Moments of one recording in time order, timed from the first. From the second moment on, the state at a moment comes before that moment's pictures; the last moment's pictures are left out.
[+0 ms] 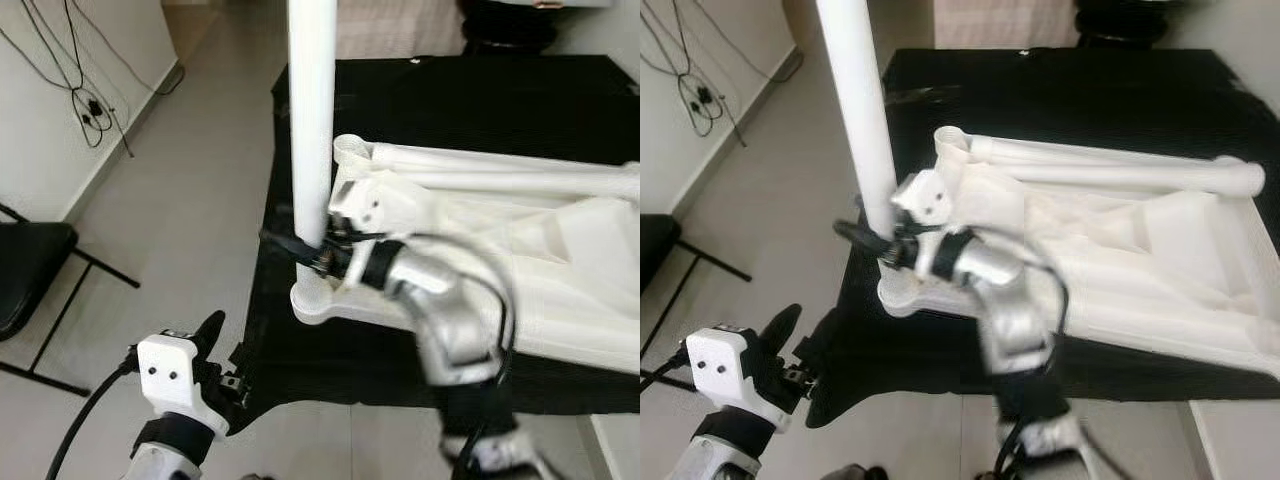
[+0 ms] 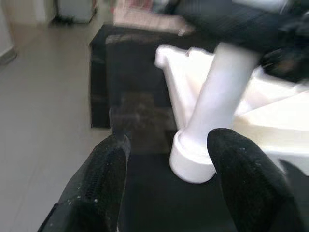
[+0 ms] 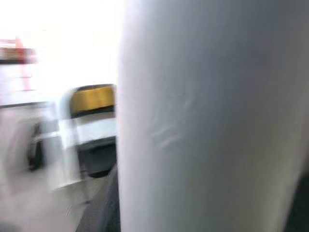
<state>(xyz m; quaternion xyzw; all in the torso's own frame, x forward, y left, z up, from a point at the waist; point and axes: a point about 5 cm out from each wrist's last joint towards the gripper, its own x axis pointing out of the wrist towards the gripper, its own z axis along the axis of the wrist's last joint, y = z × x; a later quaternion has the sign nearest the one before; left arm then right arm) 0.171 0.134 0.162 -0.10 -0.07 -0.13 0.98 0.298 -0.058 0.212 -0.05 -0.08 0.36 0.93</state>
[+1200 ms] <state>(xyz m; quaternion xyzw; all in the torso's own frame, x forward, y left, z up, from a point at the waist) 0.175 0.134 0.152 -0.10 -0.05 -0.13 0.99 0.310 -0.058 0.212 -0.10 -0.02 0.65 0.75</state>
